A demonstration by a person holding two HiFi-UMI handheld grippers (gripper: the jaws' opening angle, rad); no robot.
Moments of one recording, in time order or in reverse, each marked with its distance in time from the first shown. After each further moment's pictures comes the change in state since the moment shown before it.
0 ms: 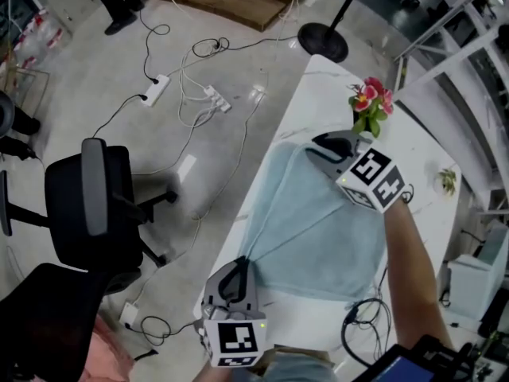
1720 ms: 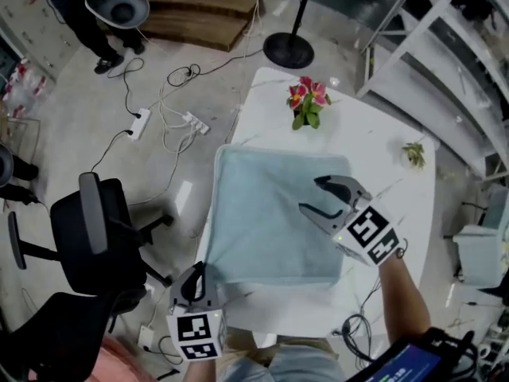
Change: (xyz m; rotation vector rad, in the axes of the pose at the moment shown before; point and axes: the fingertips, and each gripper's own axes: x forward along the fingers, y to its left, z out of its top) left arm -0.034 0.030 -0.002 -0.055 0.040 0.101; right arm -0.125 0.071 -0.041 0.173 -0.069 -0.124
